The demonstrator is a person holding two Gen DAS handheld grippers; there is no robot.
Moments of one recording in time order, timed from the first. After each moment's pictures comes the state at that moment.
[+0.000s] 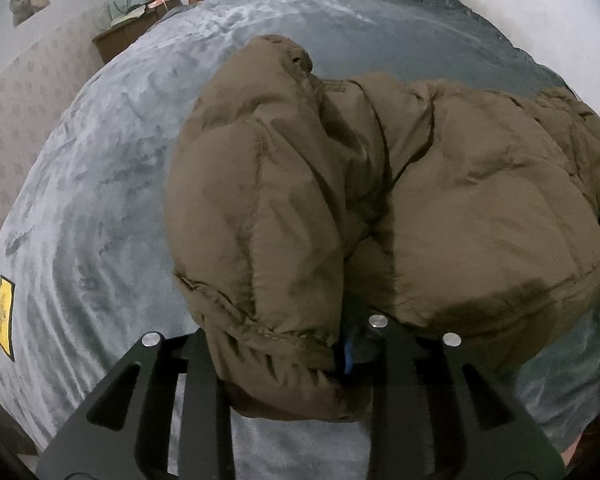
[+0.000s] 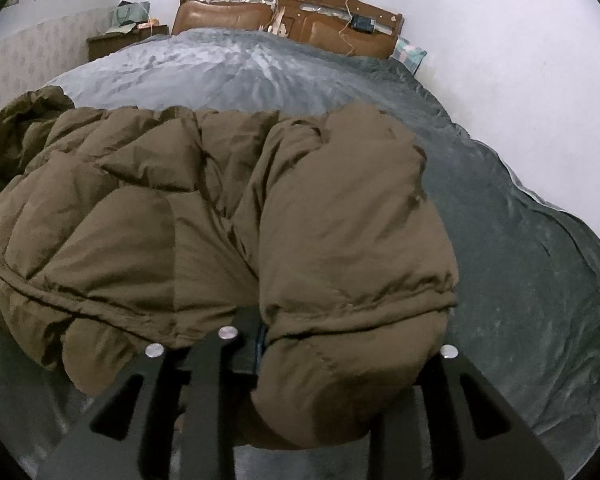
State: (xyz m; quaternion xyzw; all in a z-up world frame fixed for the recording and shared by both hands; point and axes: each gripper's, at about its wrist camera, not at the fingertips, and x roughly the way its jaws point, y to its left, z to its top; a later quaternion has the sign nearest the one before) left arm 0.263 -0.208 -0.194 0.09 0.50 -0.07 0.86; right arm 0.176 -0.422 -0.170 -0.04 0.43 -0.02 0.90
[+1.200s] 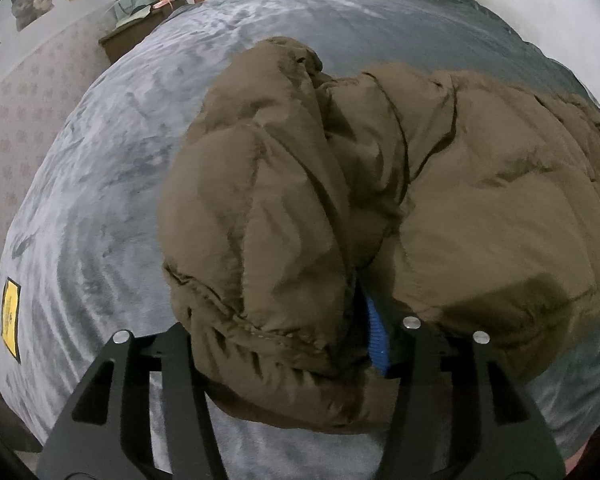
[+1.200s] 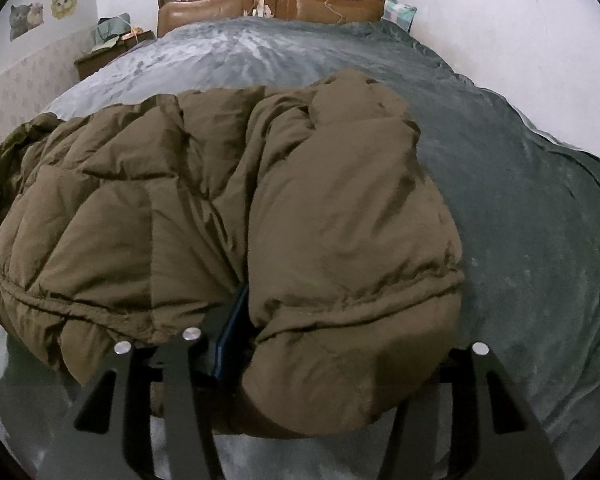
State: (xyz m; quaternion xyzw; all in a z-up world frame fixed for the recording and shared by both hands) left arm 0.267 -0.212 -0.200 0.11 0.50 -0.05 0.86; right arm 0.172 -0.447 -0.198 0.05 0.47 -0.01 0.88
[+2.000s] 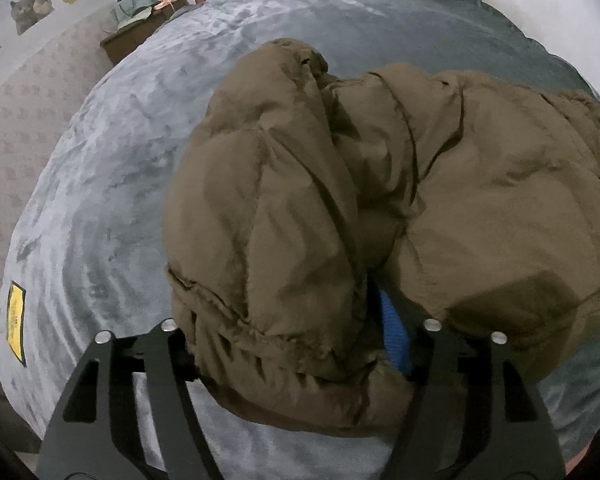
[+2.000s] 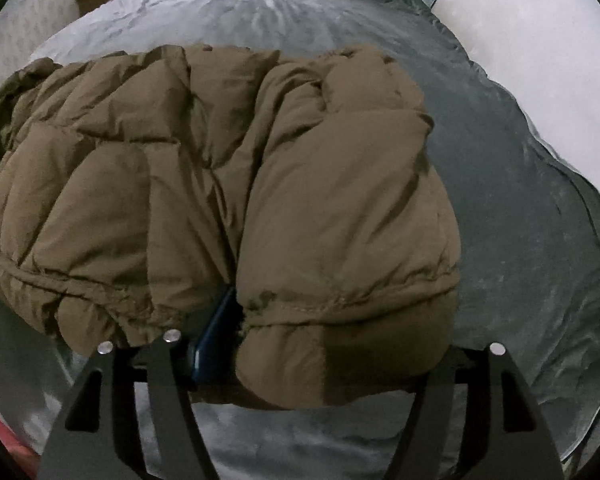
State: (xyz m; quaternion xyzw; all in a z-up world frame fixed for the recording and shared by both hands) left arm 0.262 -0.191 -0.200 0.12 0.50 -0.04 0.86; right arm 0.200 -0.435 -0.184 -0.03 0.56 -0.01 0.83
